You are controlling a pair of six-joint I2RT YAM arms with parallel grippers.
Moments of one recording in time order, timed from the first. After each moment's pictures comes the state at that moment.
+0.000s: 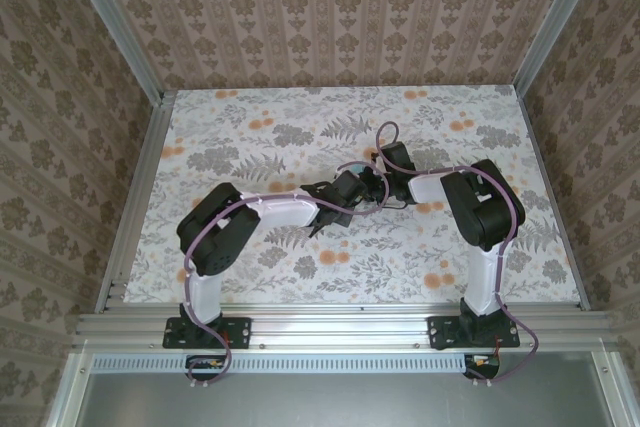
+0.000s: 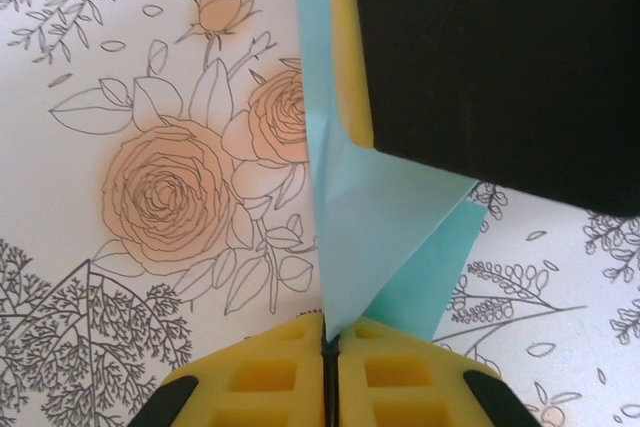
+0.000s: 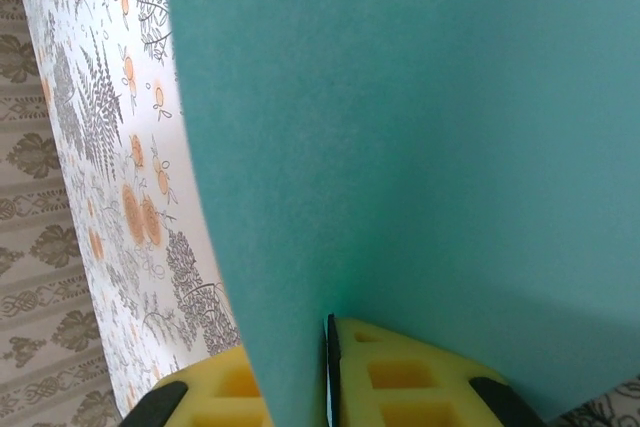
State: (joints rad) left arm -0.95 1.94 1.17 -0.29 -0.31 -0.36; right arm 0.36 1.98 0.98 0.18 -0.53 0.89
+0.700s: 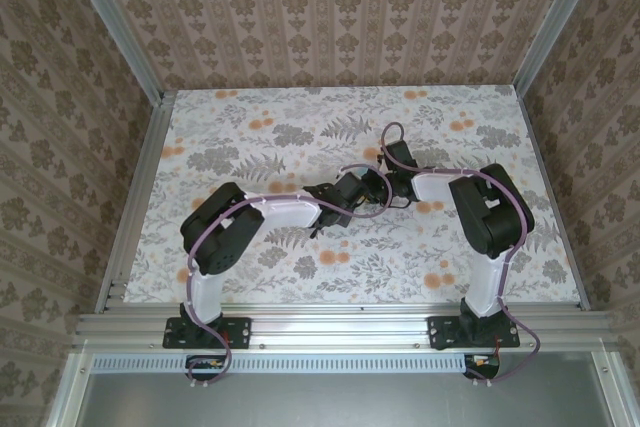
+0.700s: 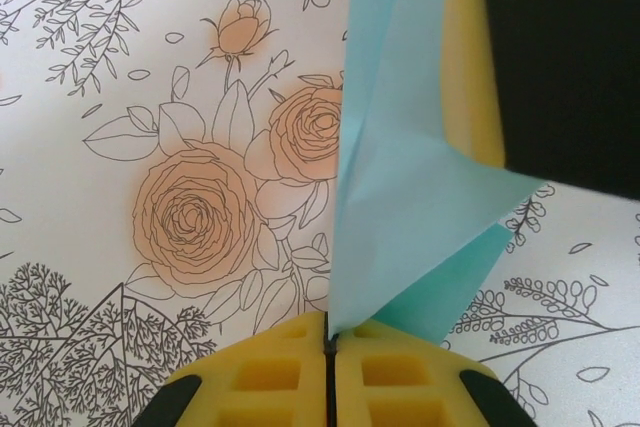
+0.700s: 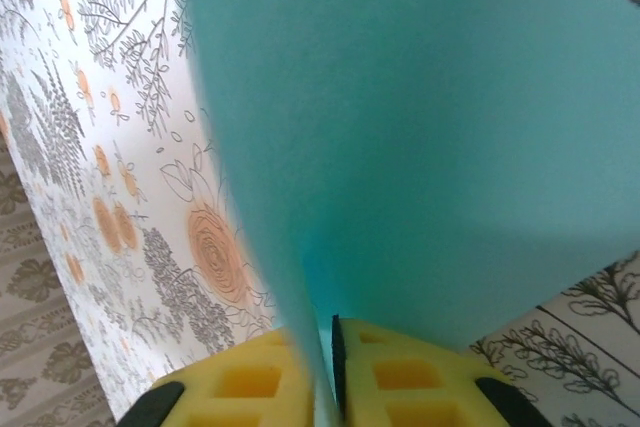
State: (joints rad) left arm -0.96 1.96 1.18 -0.27 -0.38 -0.29; right arm 0.36 1.91 1.00 -0.02 -0.46 0.94
